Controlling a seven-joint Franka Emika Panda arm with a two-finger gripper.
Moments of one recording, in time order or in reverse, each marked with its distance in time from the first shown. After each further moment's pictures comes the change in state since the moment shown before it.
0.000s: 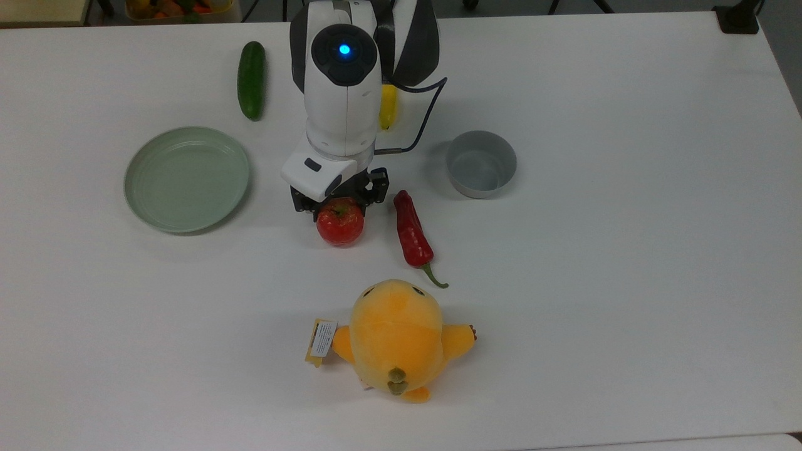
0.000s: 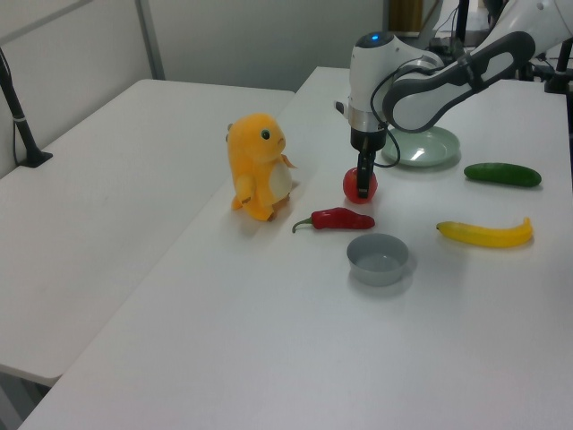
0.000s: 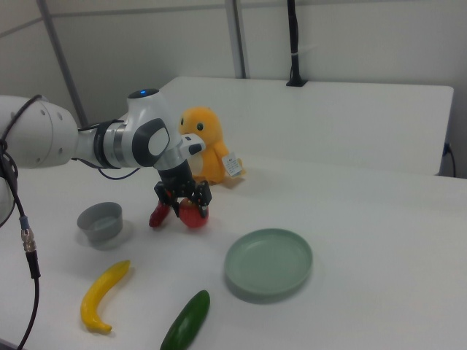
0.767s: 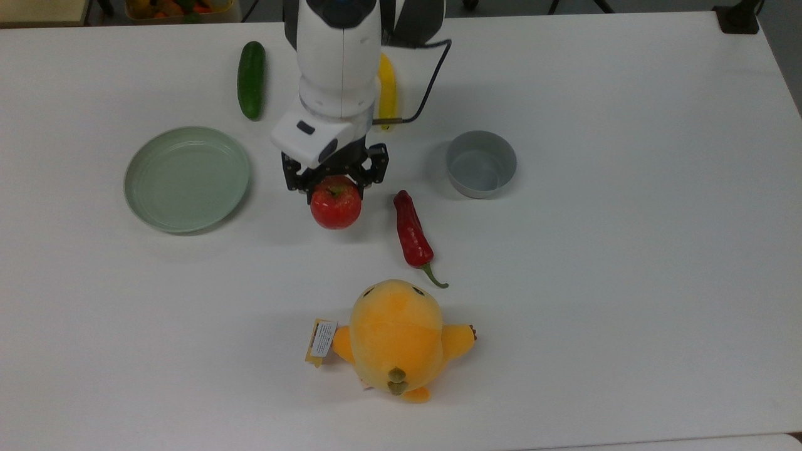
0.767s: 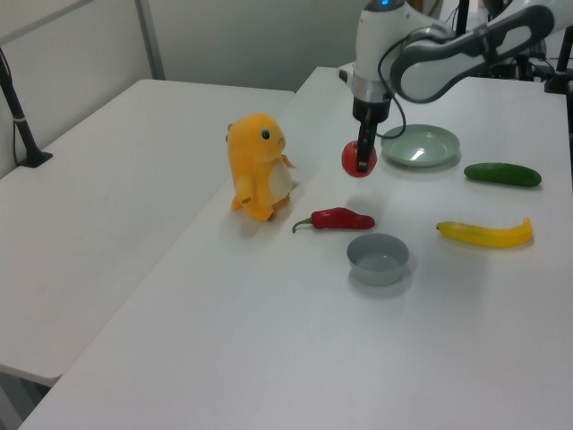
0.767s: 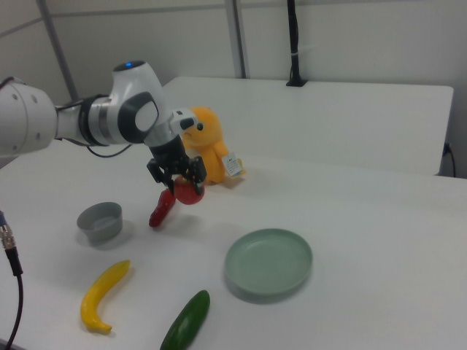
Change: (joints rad) arm 0.000 -0.110 0.002 0.006 0.000 -0.056 0.000
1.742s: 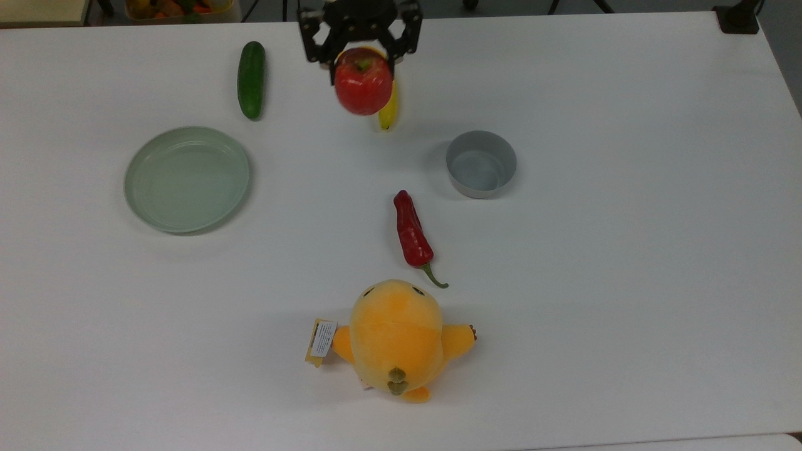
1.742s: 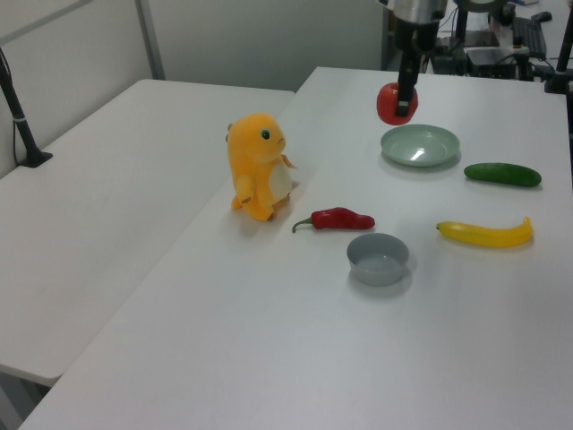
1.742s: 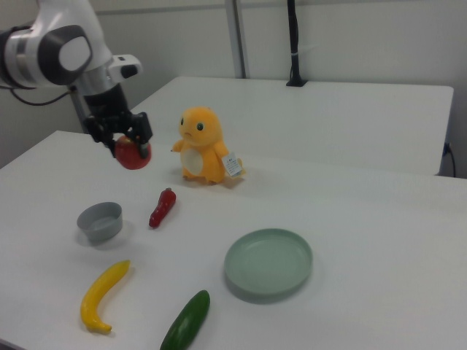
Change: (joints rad) arm 0.057 -0.342 0.010 -0.068 0.096 -0.285 0.000
